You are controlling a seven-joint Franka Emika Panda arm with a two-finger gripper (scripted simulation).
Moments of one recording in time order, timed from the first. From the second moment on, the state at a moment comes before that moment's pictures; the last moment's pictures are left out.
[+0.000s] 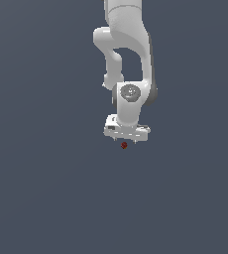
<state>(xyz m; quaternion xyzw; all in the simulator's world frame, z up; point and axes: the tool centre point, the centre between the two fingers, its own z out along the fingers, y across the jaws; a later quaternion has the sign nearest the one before) -0.043 0.053 0.067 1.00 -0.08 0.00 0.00</state>
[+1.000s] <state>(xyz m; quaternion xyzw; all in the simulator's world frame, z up) -0.044 0.054 0.017 1.00 -0.09 0.00 0.00</state>
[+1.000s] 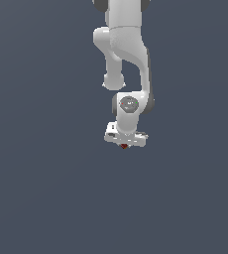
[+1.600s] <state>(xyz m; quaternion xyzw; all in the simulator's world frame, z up) -0.041 0.055 0.020 1.00 -0.09 0.00 0.00</state>
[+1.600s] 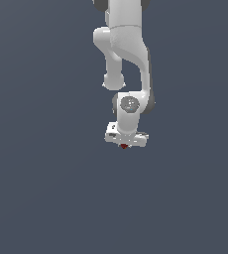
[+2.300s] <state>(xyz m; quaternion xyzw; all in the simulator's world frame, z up) 0.005 0.089 0.076 1.00 -0.09 0.00 0.00</state>
